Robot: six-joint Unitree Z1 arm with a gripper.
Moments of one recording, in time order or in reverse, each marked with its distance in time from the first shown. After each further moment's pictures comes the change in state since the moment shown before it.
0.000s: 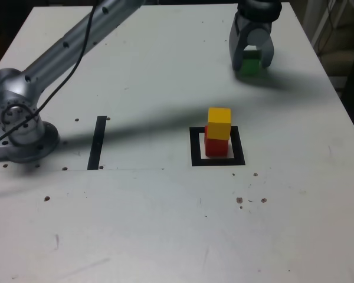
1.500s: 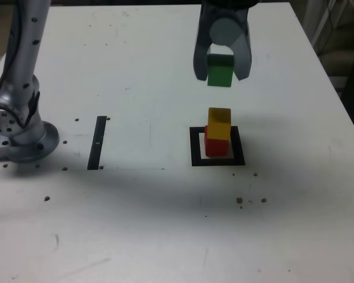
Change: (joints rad) arm -0.412 -0.567 0.663 -0.046 -0.085 -0.278
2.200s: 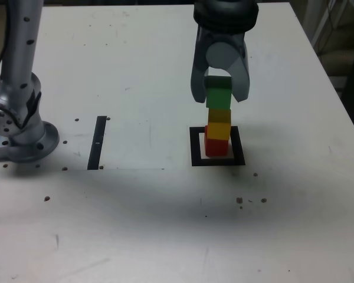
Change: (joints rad) arm -0.061 -0.036 0.142 -0.132 -0.032 -0.058
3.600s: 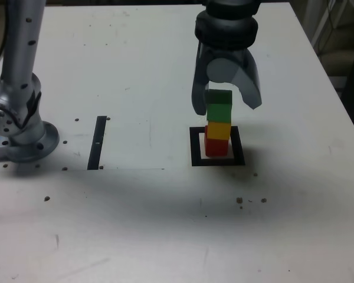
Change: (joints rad) arm 0.000 0.009 0.082 -0.080 -0.020 0.000
